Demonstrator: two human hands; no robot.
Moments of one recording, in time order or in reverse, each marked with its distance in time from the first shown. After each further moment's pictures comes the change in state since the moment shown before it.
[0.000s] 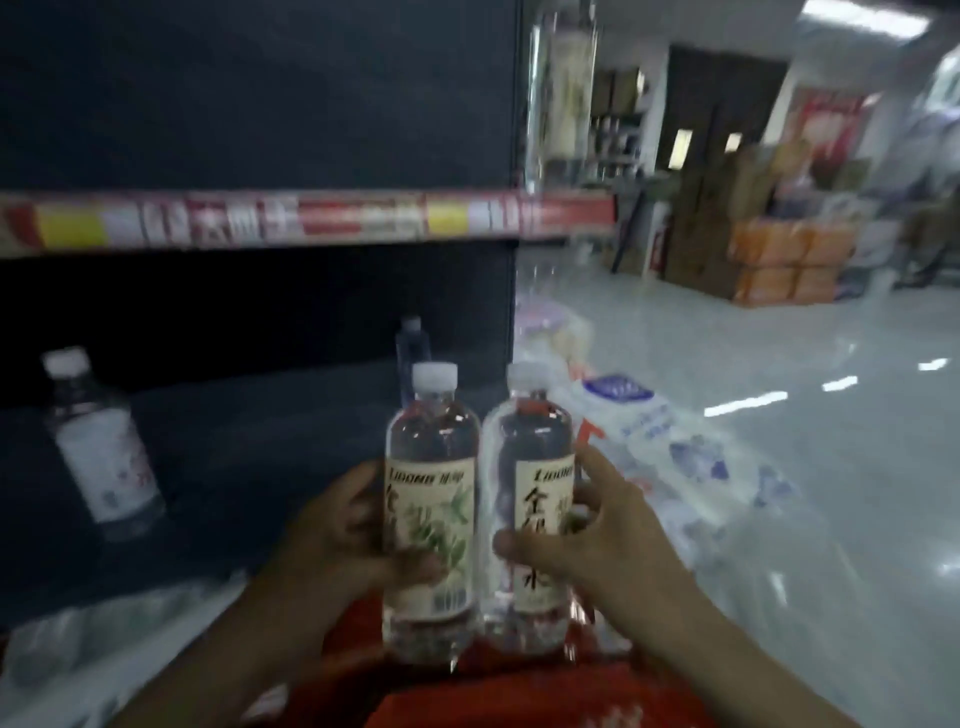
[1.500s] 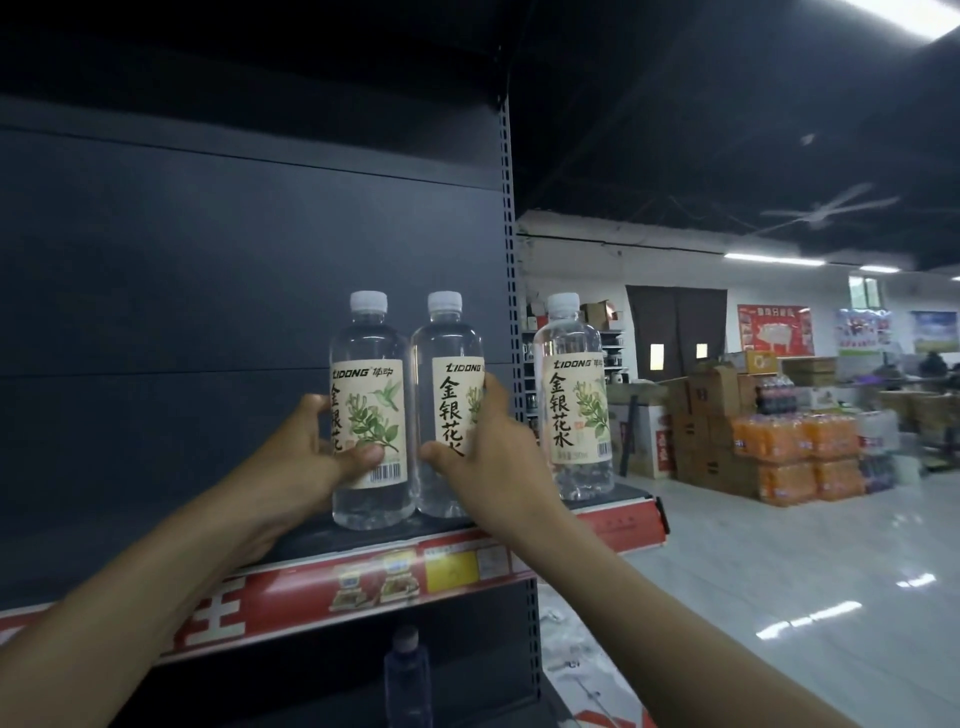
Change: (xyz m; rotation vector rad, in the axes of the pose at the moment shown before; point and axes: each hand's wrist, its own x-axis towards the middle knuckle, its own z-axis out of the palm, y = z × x) left_hand 0.247 0.250 -0.073 0.367 0.306 0.341; right_hand 0.304 -0.217 0.008 -0.439 0.332 -0.542
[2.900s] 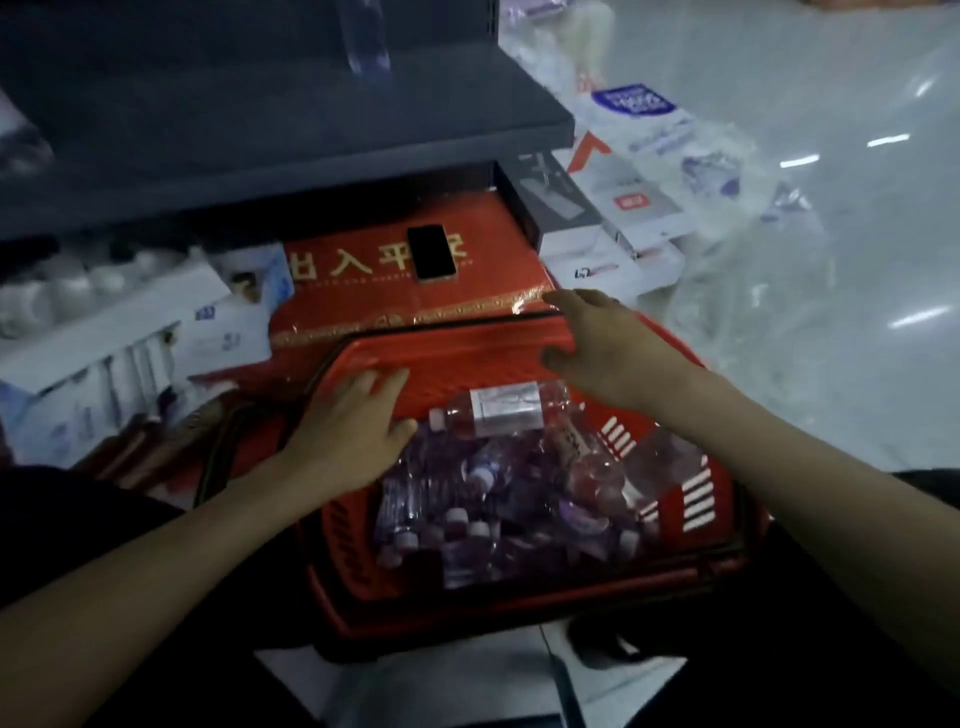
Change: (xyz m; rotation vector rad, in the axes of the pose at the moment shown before) left_hand -0.461 -0.288 0.133 0.978 -0.692 -0.220; right_hand -0.480 0.144 -0.045 -0.374 -0.853 0.392
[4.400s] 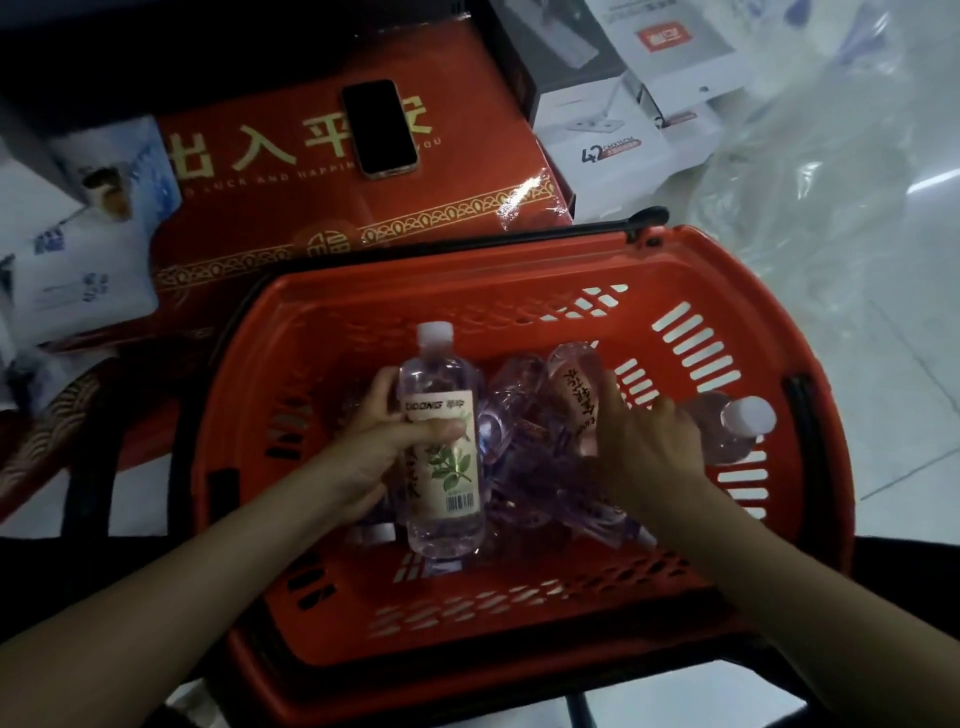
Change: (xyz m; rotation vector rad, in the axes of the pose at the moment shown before) left_hand 0.062 0.015 0.108 -1.496 -0.391 -0.386; right_hand -0.006 0.090 0.151 -0.430 -0.335 0.397
